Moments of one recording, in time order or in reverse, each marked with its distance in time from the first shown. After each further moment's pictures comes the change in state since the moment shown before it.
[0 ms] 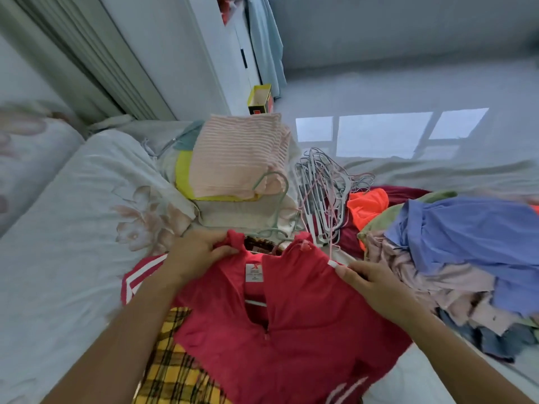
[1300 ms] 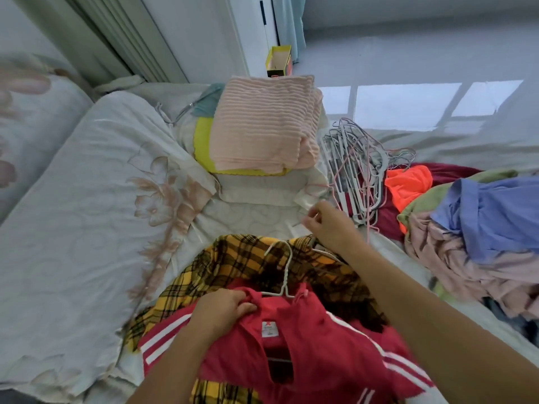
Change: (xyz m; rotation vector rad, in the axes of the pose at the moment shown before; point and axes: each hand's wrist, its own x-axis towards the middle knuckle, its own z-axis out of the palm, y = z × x) left_hand -0.067 -0.089 0.088 0.221 -0.339 -0.200; right_hand 0.126 -0.066 0.118 -0.186 0.031 0.049
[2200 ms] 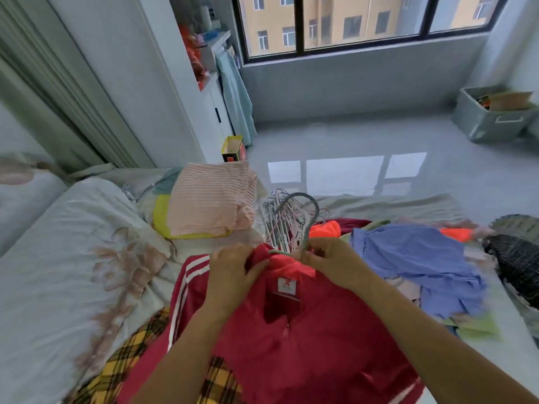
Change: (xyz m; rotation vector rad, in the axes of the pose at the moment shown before) left_hand -0.046 0.217 -0.114 -0.219 0.838 0.355; right_hand -0.171 0.025 -0.198 0.094 0.138 -0.288
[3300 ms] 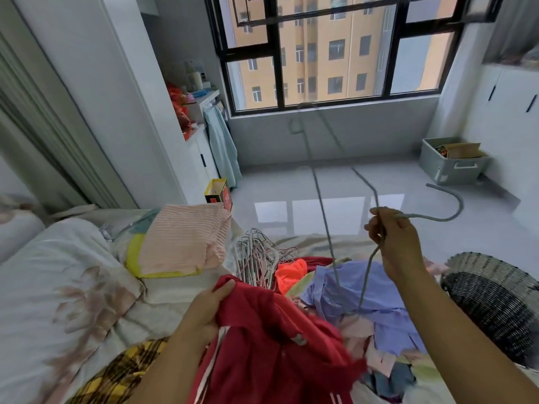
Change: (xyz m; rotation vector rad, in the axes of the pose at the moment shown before) left_hand 0.008 0.103 0.020 -1.335 -0.086 -0.962; right_hand -0.042 0.063 -0.191 0.889 0.770 0.016
